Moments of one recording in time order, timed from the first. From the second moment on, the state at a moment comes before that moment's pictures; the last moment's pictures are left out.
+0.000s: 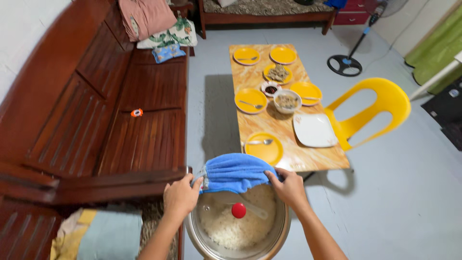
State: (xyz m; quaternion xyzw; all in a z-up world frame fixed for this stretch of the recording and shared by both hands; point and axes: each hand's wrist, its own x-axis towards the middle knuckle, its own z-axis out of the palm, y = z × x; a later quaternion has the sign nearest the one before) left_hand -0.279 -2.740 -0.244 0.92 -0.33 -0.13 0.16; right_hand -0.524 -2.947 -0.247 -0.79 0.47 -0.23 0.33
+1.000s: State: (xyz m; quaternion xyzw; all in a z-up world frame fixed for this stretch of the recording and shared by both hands) left_hand 0.090 -3.131 -0.267 0.89 -0.41 -0.20 0.07; right_hand -0.193 -3.279 -0.298 -0.72 0.58 -0.18 0.33
